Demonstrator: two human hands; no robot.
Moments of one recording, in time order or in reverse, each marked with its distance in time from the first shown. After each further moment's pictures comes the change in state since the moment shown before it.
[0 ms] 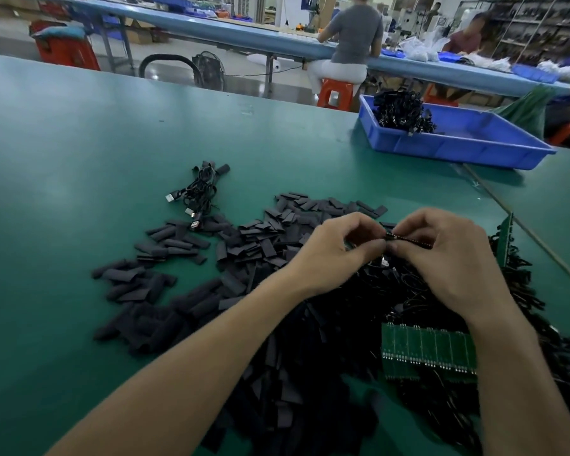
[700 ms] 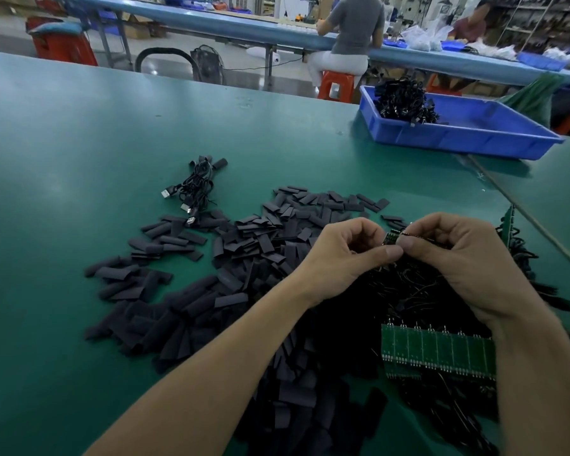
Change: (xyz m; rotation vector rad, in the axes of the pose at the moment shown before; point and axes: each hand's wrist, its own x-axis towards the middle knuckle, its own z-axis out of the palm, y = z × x) left_hand -0.007 -0.006 0.016 -0.297 -0.034 -0.078; right_hand -0.002 0.026 0.000 0.604 -0.127 0.107
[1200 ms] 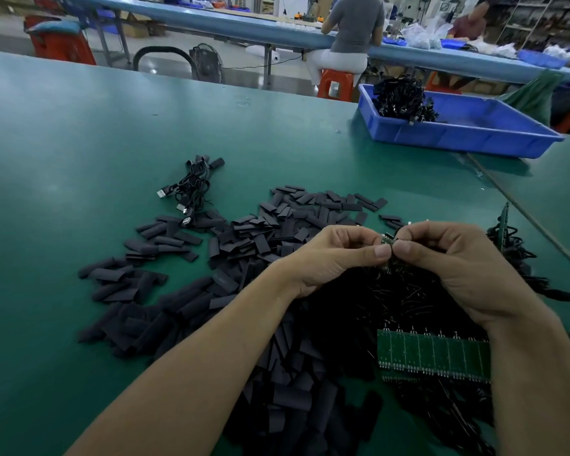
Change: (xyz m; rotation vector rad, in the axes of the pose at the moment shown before) left_hand 0.009 0.002 -0.011 -0.188 -0.202 -0.198; right_hand 0.002 0.007 -0.004 0.108 -0.140 0.035
